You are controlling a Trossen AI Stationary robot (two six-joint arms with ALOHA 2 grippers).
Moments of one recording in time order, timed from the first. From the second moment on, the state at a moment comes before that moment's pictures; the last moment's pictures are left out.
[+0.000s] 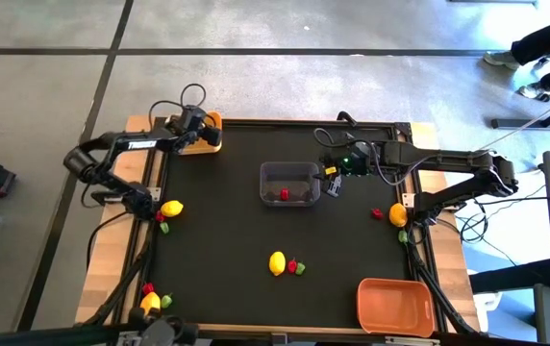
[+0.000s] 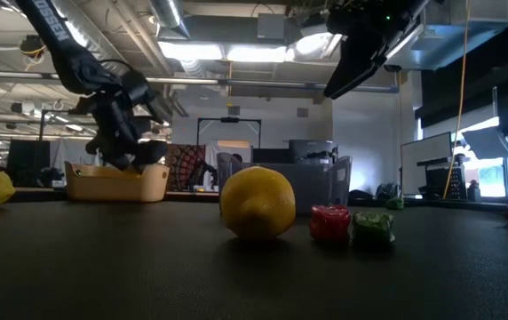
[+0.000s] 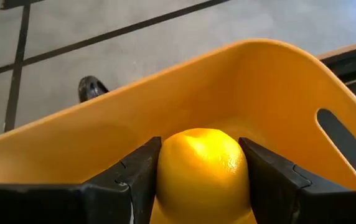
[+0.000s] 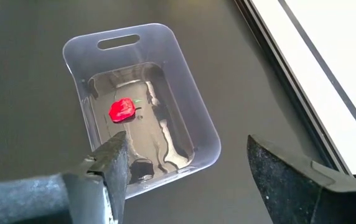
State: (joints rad) left arm 0.94 1.45 0.59 0.07 -0.38 -0.18; right arm -0.16 1.31 1.12 -0.64 0.23 0.02
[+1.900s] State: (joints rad) left arm 0.31 1.08 0.80 -0.77 -0.17 -0.16; right arm -0.16 1.31 1.12 -0.65 0.22 0.01
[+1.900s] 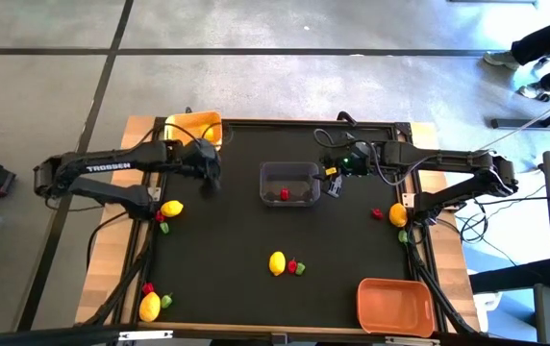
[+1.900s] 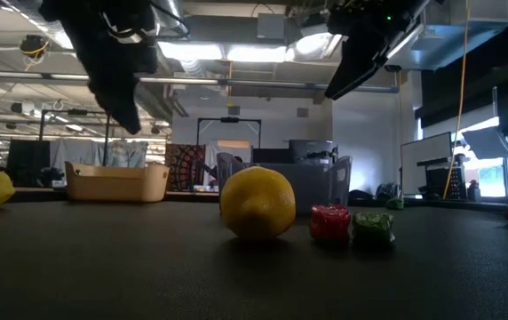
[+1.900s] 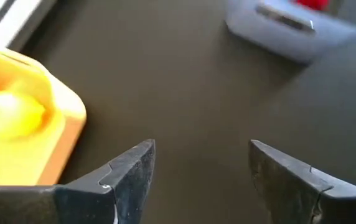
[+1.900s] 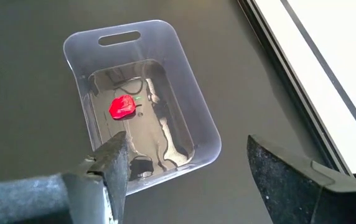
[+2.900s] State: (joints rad) left arm 0.15 1.21 0.74 -1.18 -0.09 -0.47; right arm -0.16 1.31 1.12 -0.66 0.22 0.00
